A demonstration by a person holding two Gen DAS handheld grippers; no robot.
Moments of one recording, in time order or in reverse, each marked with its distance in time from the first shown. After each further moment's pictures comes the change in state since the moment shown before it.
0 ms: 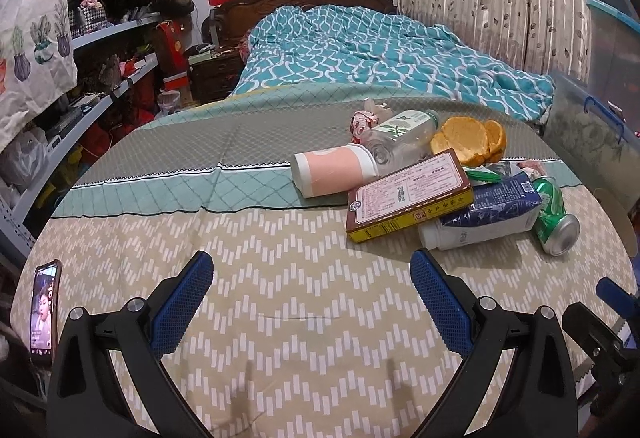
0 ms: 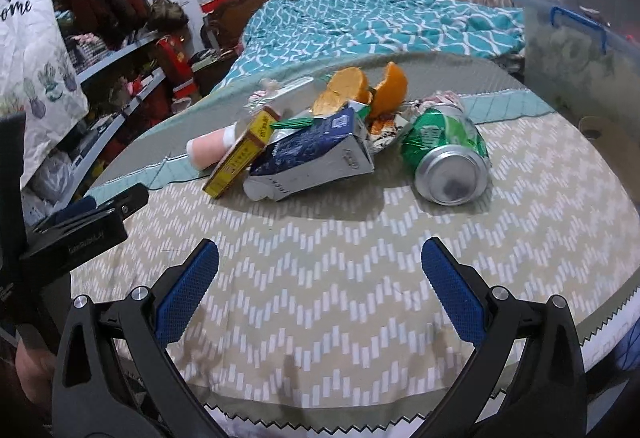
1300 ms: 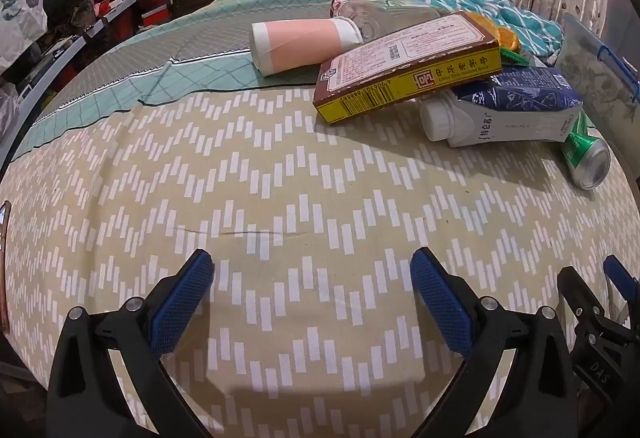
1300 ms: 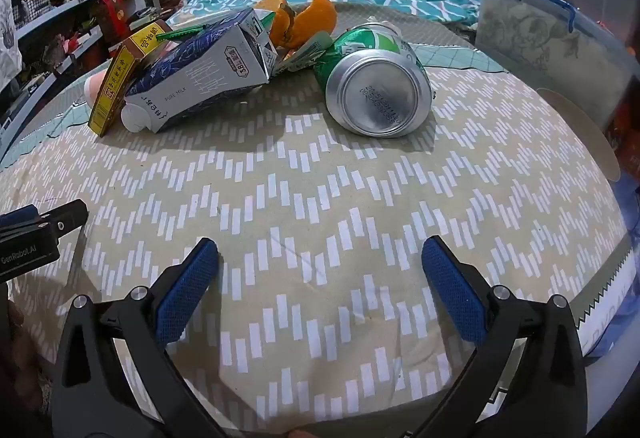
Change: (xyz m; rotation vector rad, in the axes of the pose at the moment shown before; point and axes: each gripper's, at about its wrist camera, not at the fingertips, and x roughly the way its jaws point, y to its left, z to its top) left arm 0.084 -0.024 -0.053 -0.005 0.253 -0.052; right arm 0.074 -0.057 -0.057 -0.034 0.127 -0.263
